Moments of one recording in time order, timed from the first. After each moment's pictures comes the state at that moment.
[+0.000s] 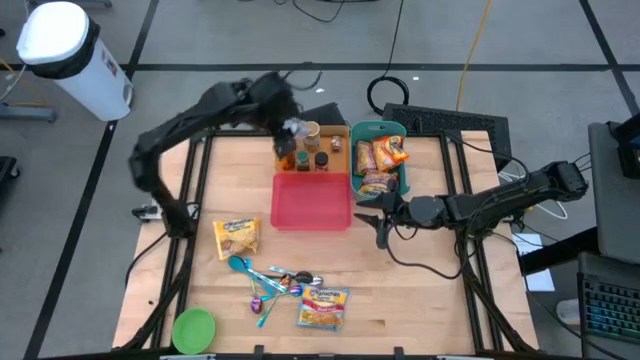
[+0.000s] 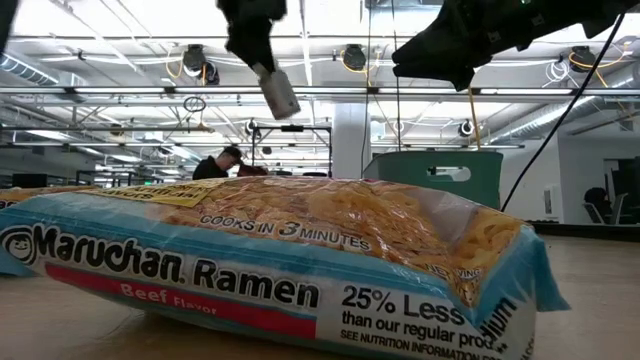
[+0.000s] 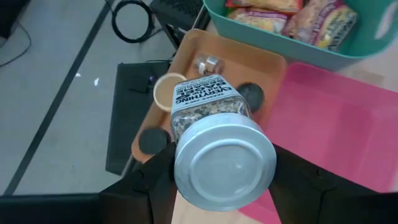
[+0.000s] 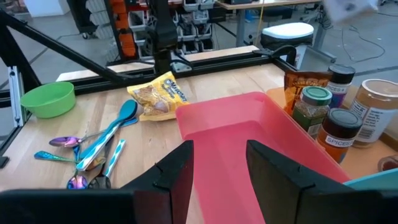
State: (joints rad) left arm 0.47 1.69 1.93 -1.20 -0.09 0.13; right arm 0.19 1.13 0.60 0.28 0.39 0.20
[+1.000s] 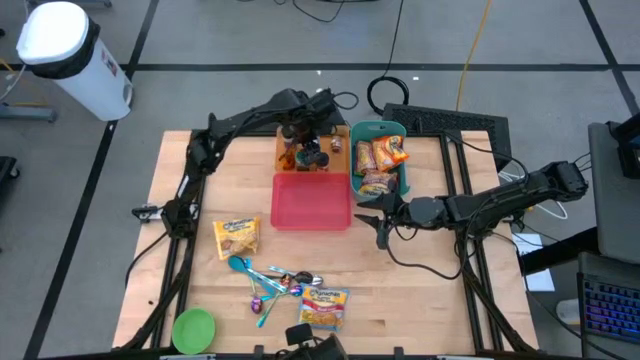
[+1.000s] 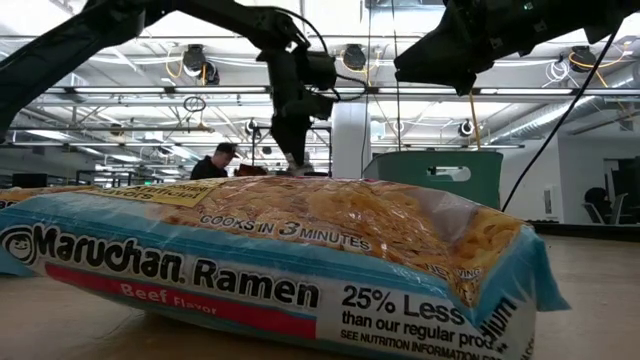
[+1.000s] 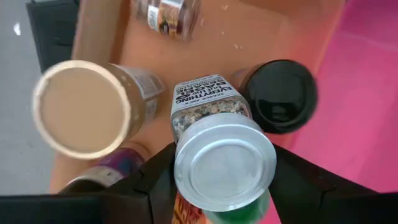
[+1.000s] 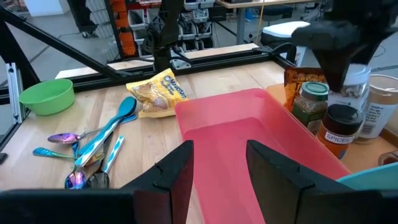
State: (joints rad) left arm 0.54 2.20 2.13 -1.27 0.03 0.26; right arm 0.19 1.13 0.57 0.30 0.39 0.20
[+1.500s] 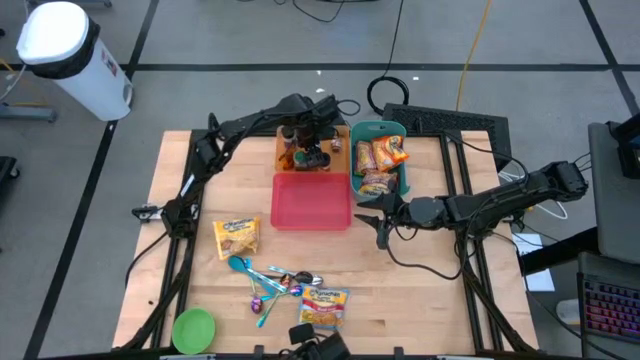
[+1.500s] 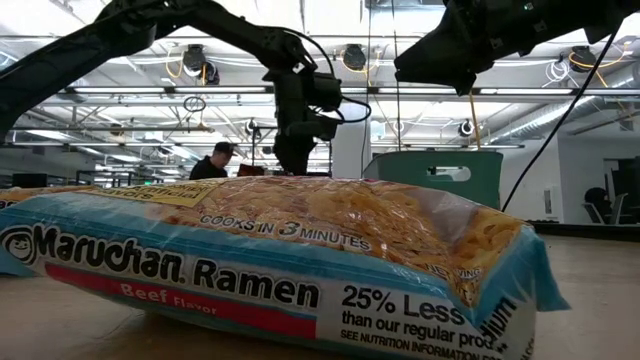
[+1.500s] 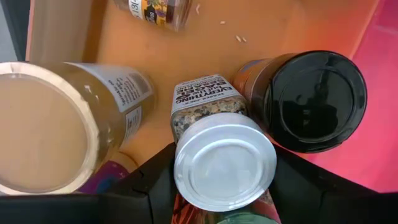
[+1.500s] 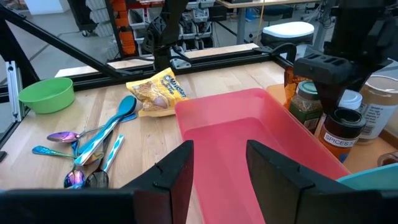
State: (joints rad) left arm 0.54 2.28 2.13 -1.27 0.05 0.25; right arm 0.19 1.13 0.57 0.30 0.39 0.19
